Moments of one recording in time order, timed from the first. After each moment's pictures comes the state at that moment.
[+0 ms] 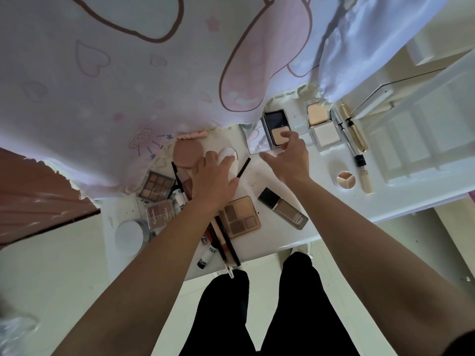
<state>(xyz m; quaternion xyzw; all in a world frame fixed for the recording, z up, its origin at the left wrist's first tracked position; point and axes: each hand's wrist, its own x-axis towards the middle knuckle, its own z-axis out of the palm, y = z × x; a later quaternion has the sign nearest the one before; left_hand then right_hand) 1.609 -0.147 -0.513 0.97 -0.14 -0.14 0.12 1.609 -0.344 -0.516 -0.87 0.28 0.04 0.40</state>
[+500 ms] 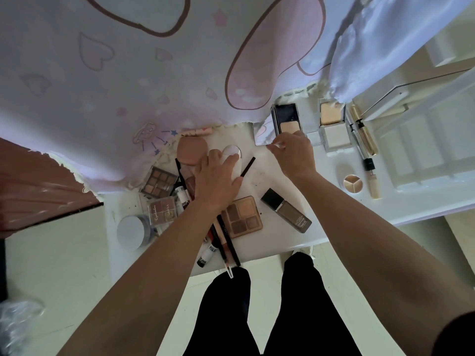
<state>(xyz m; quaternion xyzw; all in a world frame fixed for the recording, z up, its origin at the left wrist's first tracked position) 1.606 -0.149 -0.515 0.98 -0.12 -0.13 0.13 1.629 -0.356 -0.535 -0.93 0.18 0.04 0.32</state>
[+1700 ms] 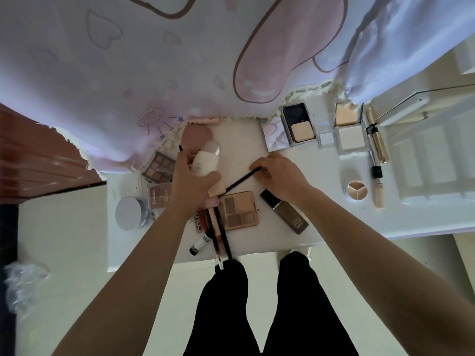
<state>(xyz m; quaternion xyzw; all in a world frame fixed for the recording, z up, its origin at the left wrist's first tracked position) 1.577 -0.118 -0.487 0.79 0.20 -0.11 0.57 1.593 -0.339 -0.527 -0.93 -0.06 0.21 0.30</state>
